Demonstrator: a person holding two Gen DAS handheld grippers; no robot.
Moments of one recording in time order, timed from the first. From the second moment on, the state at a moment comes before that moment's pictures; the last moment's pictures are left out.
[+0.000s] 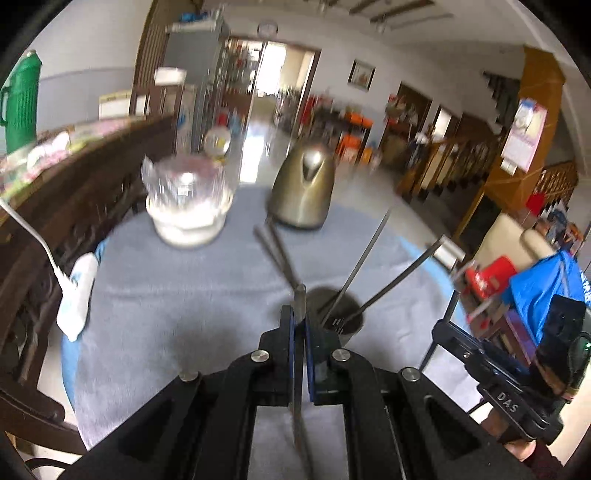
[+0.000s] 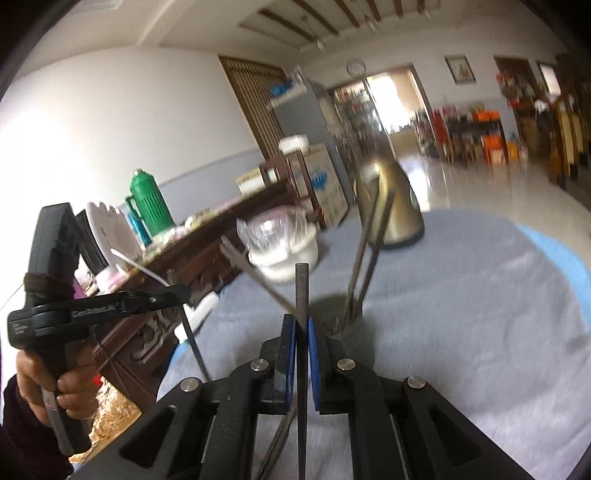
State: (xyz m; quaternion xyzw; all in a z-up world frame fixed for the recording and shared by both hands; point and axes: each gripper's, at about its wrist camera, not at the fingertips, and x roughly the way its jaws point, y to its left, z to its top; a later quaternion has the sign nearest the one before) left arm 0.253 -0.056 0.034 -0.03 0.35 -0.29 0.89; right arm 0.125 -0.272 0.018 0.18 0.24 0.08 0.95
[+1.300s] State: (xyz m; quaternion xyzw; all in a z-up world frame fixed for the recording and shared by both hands) left arm 0.273 -0.107 0.049 -0.03 0.20 -0.26 0.94; right arm 0.189 -0.266 0.069 0.12 0.15 -0.03 0.98
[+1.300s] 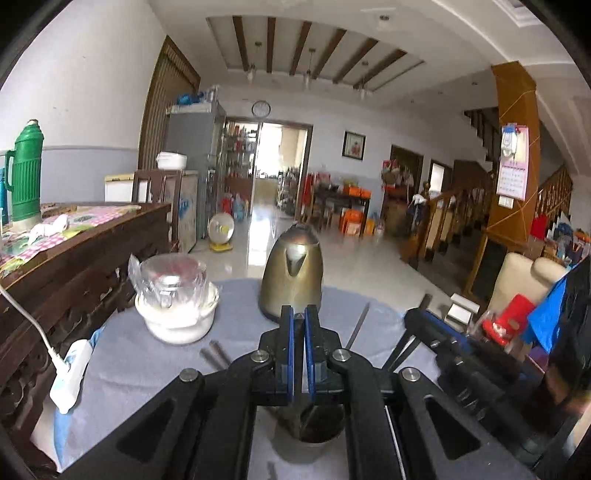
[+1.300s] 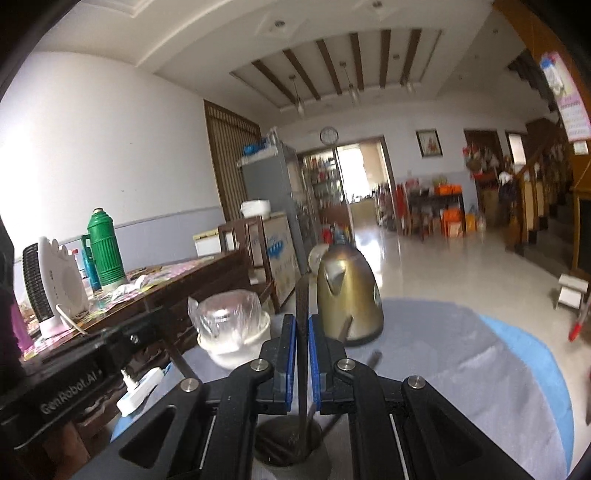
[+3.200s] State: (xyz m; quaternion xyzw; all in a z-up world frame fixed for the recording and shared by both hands) left arm 0.215 -0.047 -0.062 0.06 0.40 -0.14 0.91; right arm 0.106 -0.299 -0.032 0.24 0.31 -0.01 0.92
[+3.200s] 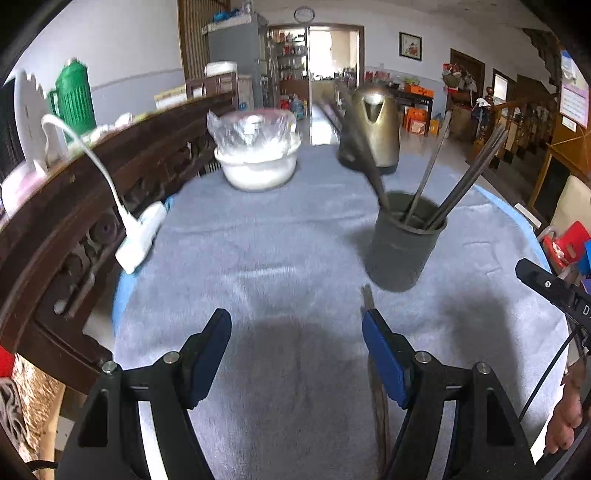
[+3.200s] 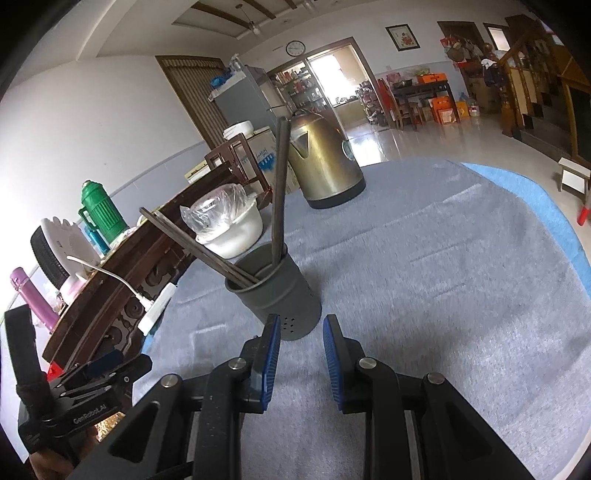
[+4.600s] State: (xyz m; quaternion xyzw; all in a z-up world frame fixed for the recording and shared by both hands) left arm 0.221 -0.082 -0.147 0.10 0.51 -0.17 0.84; right arm 0.110 -0.297 -0.065 0.26 0.35 -0.01 0.90
